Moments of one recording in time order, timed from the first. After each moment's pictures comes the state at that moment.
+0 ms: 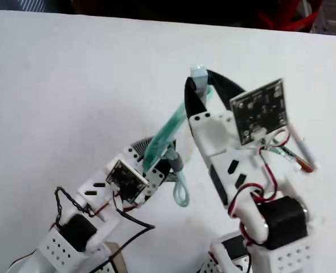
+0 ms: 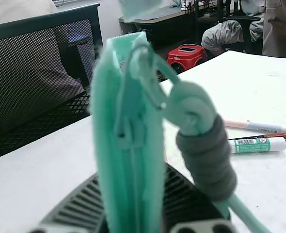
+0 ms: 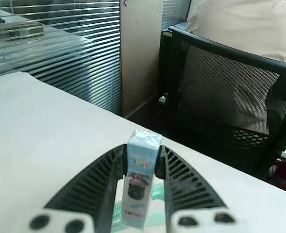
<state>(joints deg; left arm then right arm) 34.5 -87.8 85.5 22.4 -9.4 -21.7 -58.7 23.0 53.0 9.4</state>
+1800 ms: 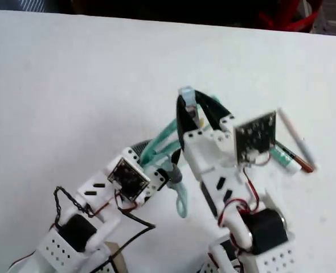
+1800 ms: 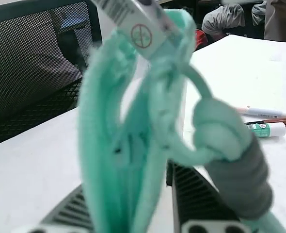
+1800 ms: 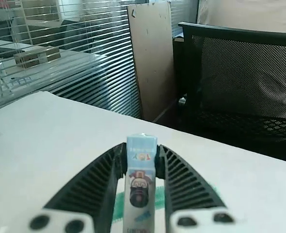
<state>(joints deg) 33.3 -87.6 84.7 26.3 -9.4 -24.7 -73.4 47.0 41.1 0.6</state>
